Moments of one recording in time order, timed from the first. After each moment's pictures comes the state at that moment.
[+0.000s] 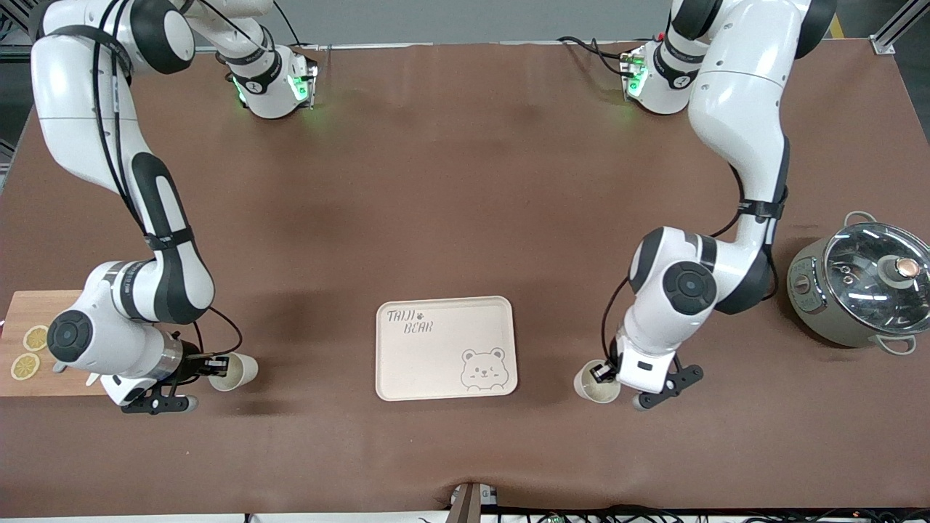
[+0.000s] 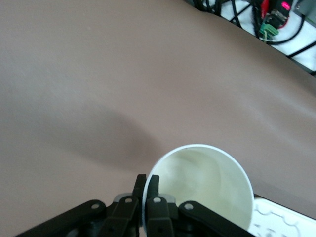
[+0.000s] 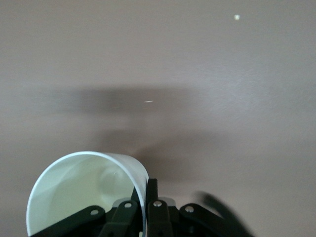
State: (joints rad) left arm -0.37 0.78 0.02 -1.30 0.01 2.32 -0.84; right arm -0.01 0.81 0.03 -1.28 0.08 2.10 -0.01
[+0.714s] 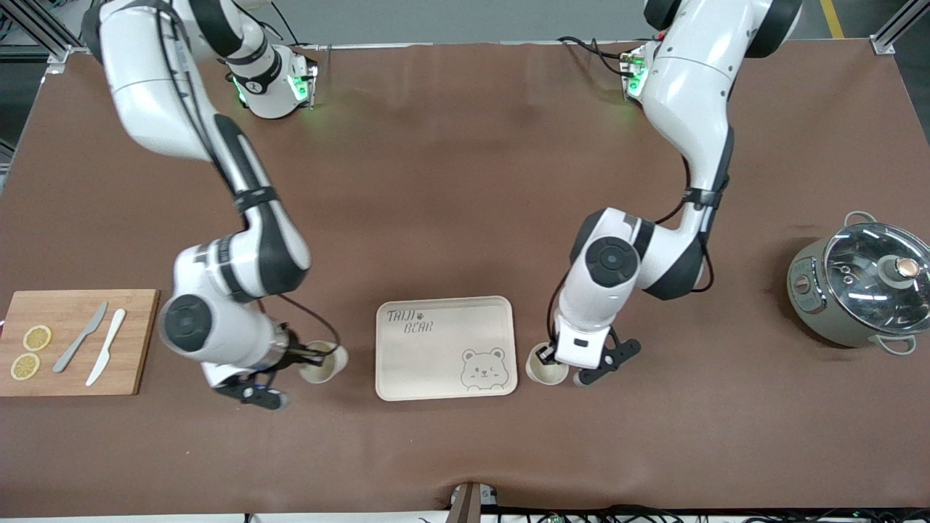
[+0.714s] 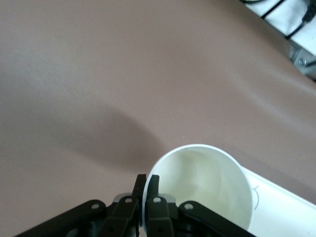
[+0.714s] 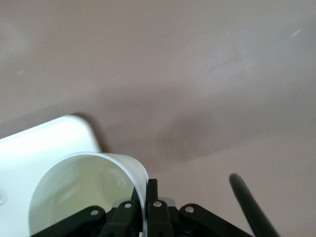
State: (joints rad) left arm -0.54 0.81 0.08 -1.28 0.01 2.32 -1.04; right arm 0.30 0.81 0.03 -1.17 0.08 1.99 0.59
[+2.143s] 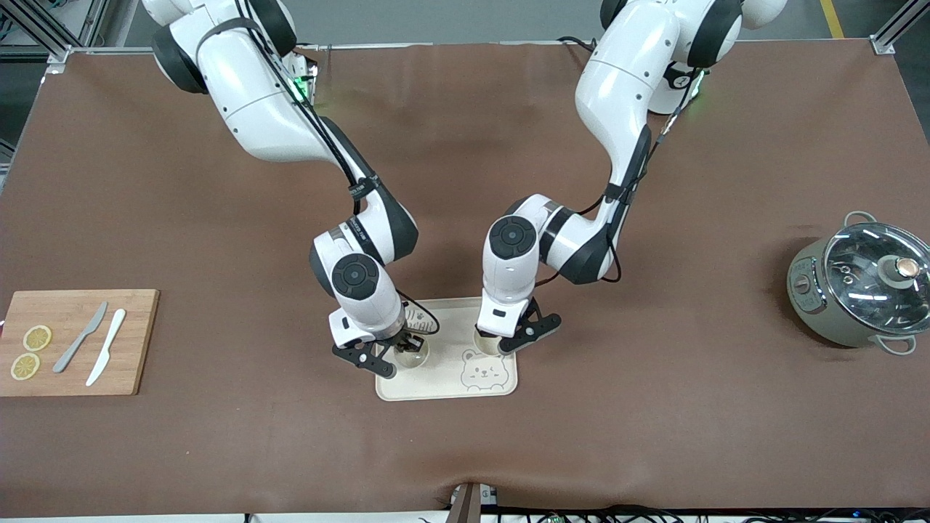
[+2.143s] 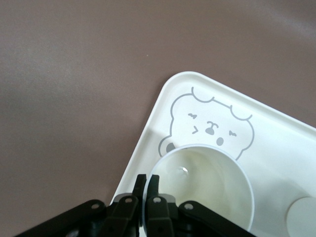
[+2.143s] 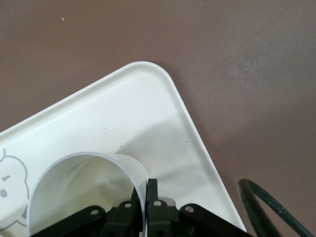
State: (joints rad) left arm -0.75 0.93 0.16 -1.23 0.01 2.32 -1.14; right arm 0.49 0.92 0.02 -1.23 -0.07 2.28 0.95
